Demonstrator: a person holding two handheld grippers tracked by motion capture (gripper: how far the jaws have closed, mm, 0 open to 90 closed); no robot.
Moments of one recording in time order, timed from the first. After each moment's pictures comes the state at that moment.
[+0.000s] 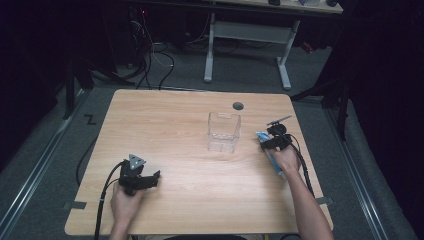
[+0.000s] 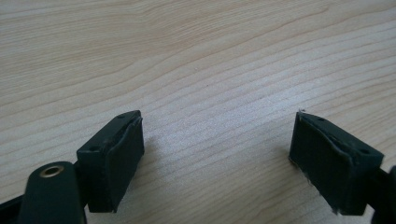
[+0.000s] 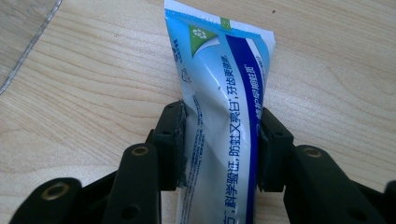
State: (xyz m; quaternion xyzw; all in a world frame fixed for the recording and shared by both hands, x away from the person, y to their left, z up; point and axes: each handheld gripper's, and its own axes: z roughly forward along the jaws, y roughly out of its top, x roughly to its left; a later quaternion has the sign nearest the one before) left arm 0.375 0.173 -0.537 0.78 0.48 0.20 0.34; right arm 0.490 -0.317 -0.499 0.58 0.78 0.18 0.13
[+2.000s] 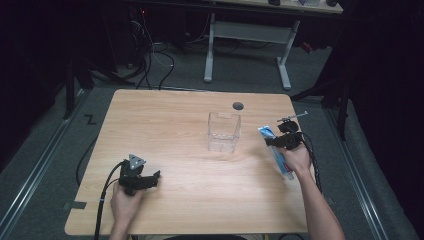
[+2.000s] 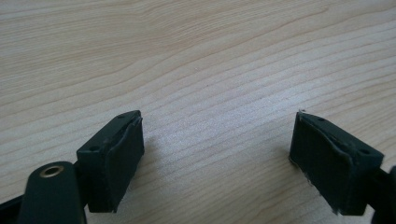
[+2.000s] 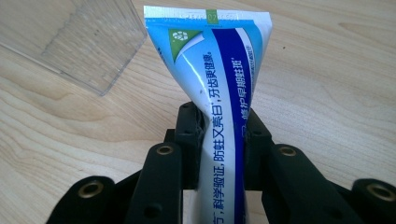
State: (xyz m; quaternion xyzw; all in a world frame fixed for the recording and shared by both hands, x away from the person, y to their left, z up) left arm 0.375 0.173 -0.537 0.78 0.48 0.20 0.34; right arm 0.463 -0.334 -0.454 0.55 0.78 0.27 0.10
